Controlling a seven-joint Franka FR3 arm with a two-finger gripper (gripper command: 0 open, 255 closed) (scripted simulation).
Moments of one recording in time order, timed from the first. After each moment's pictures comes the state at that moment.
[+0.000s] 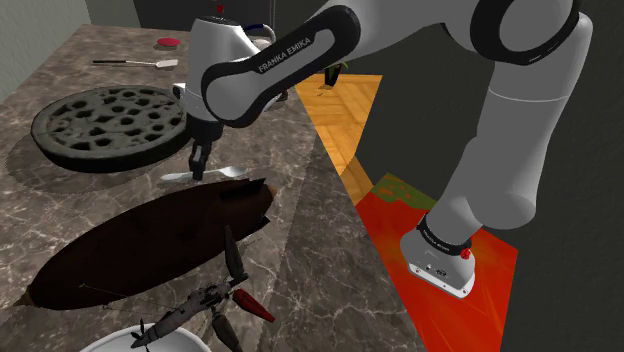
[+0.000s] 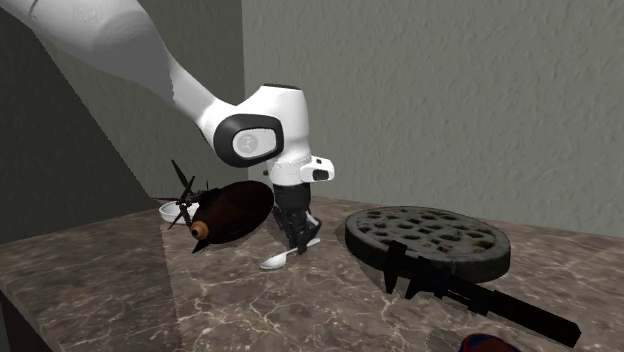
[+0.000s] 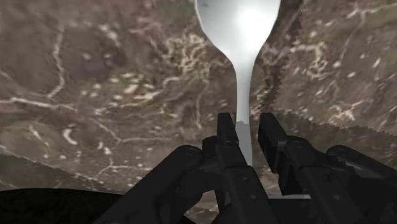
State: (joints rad) arm 0.33 0.32 0.24 -1.94 0.14 2.44 -0.33
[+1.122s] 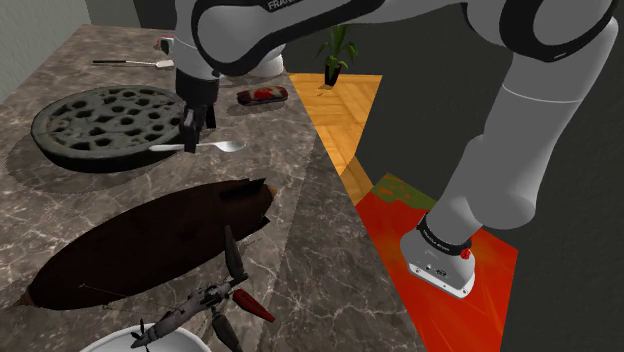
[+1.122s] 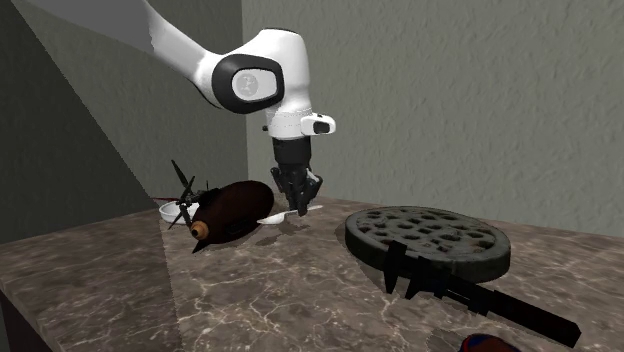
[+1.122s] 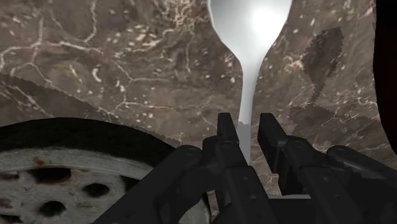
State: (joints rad) arm 0.32 0.23 0.24 -1.84 0.15 2.25 -0.30
